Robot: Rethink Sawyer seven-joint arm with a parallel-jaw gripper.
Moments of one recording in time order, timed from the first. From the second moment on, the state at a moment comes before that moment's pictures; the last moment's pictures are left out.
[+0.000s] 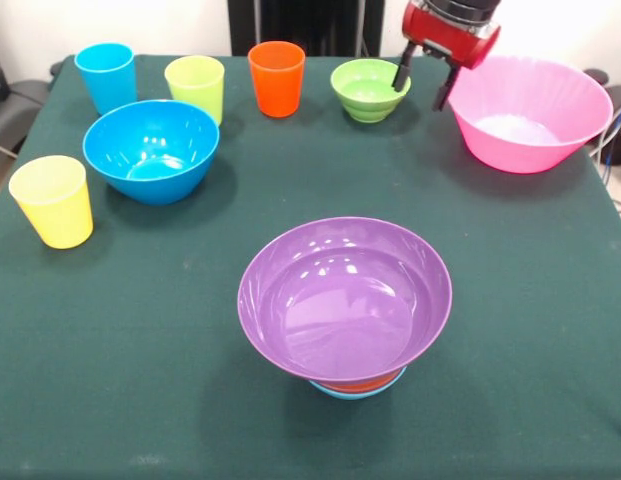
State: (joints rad) arm 0.28 -0.52 -0.34 1.88 0.31 0.26 2.13
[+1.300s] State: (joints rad) arm 0.13 -0.49 -0.29 1.95 0.28 0.08 2.13
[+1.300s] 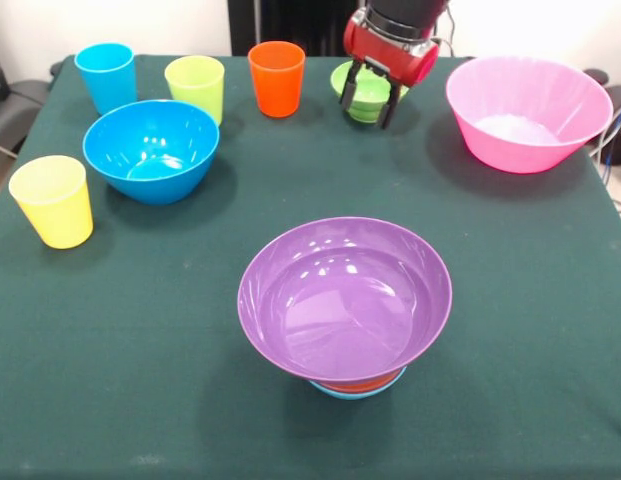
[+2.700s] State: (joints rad) arm 0.25 -0.58 -0.30 2.00 0.28 0.14 2.13
